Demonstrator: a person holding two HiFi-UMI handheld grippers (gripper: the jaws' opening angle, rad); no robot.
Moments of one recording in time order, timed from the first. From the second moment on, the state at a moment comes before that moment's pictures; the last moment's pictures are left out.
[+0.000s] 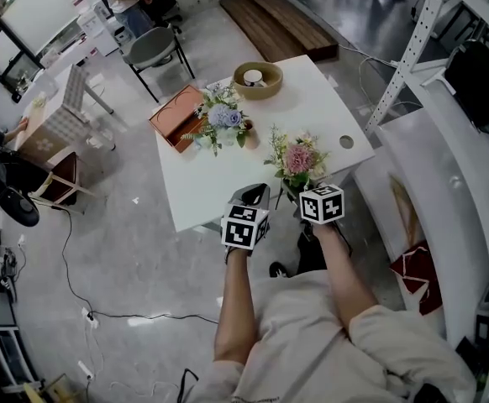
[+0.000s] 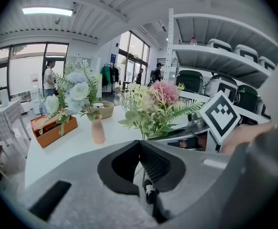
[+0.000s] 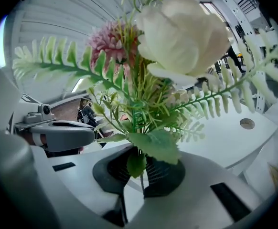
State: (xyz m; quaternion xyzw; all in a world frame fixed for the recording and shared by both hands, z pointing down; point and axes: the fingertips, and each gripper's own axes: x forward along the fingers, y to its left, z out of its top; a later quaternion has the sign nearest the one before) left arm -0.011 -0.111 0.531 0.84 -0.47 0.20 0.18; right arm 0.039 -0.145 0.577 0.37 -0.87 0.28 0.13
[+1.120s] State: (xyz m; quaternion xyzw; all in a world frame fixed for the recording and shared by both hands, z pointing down) left arm -0.009 -0.113 0.534 0.84 -0.46 0.20 0.19; right arm 0.035 -0.147 0.575 0.37 -0.88 0.27 0.14
